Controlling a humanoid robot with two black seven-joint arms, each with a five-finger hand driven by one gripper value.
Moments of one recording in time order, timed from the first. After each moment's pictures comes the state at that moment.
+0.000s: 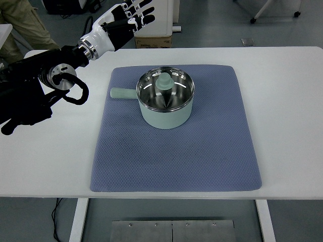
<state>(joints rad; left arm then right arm) -1.29 0.24 0.07 -0.62 -0.54 -0.45 -0.34 -0.03 0.00 0.48 0.14 -0.42 -0.03 0.03</state>
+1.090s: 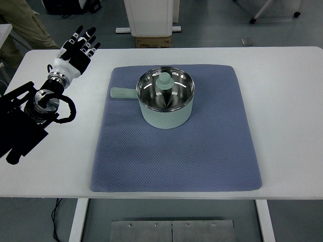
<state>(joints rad) -1.00 0.25 -0.35 -0.49 -0.60 -0.27 -0.26 -0.03 0.00 0.48 0.14 -0.42 -0.03 0.03</state>
